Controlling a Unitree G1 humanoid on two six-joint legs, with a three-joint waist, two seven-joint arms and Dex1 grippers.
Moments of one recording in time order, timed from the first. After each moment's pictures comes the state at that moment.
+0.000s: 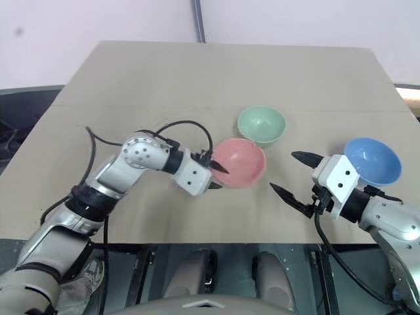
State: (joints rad) left arm -0.70 0.65 -0.48 0.04 0.11 -0.26 -1.27; right arm 0.17 -0.75 -0.25 -0.78 0.48 0.47 0.68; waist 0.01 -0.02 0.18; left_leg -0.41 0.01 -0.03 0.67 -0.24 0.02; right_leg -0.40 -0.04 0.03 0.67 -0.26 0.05
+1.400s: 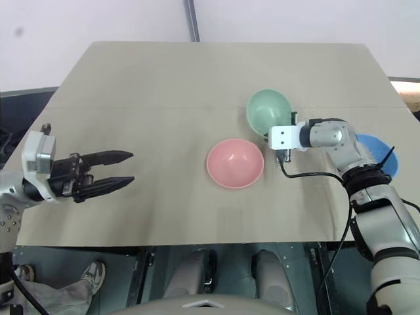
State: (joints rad) left arm -0.08 0.85 0.41 -0.13 -0.73 0.38 -1.39; right arm -0.84 -0.69 0.33 0.59 -0.20 -0.44 0.97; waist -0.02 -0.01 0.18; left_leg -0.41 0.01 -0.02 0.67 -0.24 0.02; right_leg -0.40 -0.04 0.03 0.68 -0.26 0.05
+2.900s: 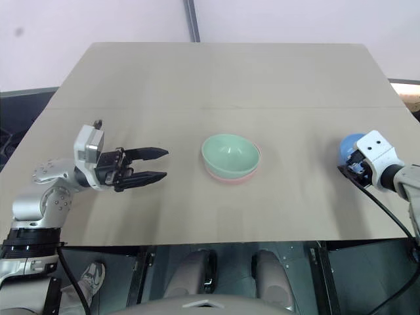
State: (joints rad) left arm -0.28 0.73 0.18 0.01 -0.67 0.34 -1.44; right arm -0.13 -0.89 -0.20 -0.14 0.11 0.71 0.75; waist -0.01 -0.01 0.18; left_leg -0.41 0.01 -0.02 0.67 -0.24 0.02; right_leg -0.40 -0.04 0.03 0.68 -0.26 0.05
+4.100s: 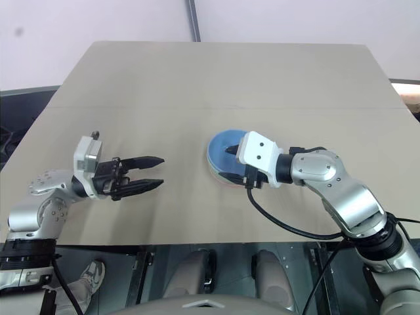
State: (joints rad) left arm -0.19 0.74 0.20 0.01 -0.67 0.32 -1.42; right arm -0.48 -0.68 0.30 -0.58 0.29 0.62 0.77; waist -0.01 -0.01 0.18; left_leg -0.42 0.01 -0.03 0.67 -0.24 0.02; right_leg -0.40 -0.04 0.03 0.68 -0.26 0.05
